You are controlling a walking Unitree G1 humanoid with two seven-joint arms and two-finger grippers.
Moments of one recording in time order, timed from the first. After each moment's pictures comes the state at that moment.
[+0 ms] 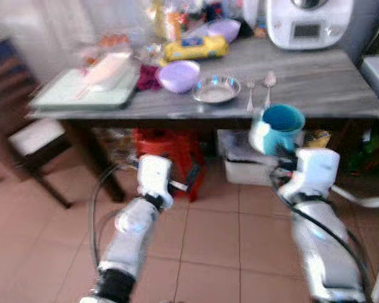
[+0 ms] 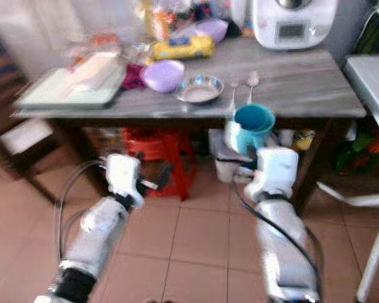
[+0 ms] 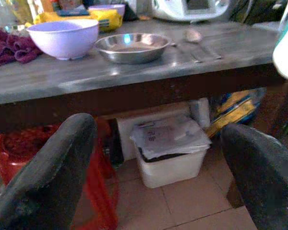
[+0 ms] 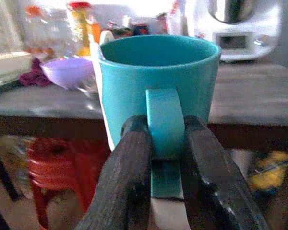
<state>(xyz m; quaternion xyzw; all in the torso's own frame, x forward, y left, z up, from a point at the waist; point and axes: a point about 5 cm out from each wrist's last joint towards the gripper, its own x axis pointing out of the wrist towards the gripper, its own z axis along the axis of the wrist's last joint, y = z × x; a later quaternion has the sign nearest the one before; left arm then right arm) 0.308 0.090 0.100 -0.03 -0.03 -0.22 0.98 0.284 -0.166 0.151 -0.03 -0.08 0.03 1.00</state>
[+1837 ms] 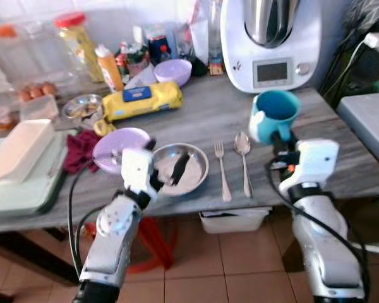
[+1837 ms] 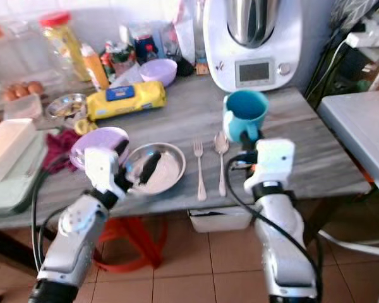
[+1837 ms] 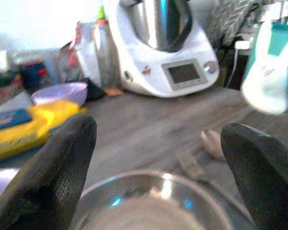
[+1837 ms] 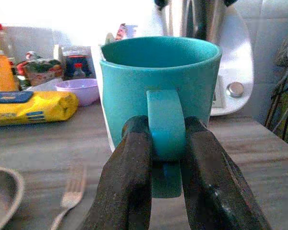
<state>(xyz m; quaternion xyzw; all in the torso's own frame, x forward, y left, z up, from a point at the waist) 0.291 0.102 0.145 -0.02 -0.12 -0.25 0.96 0.283 -0.169 0.173 -0.04 -0.12 0.02 0.99</state>
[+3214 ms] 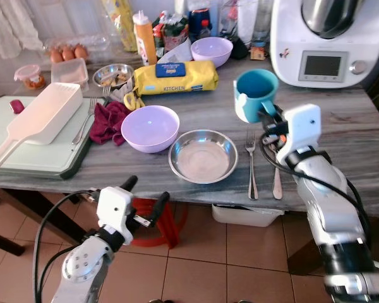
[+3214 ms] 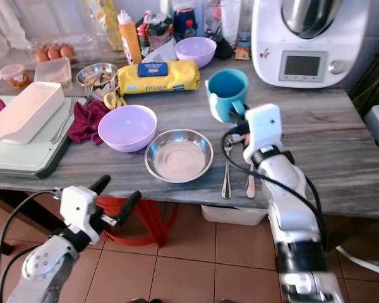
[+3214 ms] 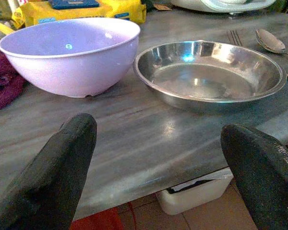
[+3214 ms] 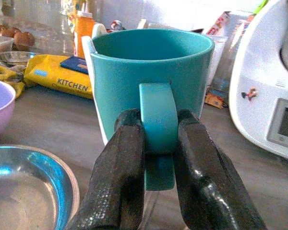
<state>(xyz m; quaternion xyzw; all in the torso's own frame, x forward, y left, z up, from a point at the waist) 0.236 0.151 0.099 0.02 -0.01 -0.23 0.97 0.342 -0.168 0.197 -0.11 -0.12 0.14 0.98</state>
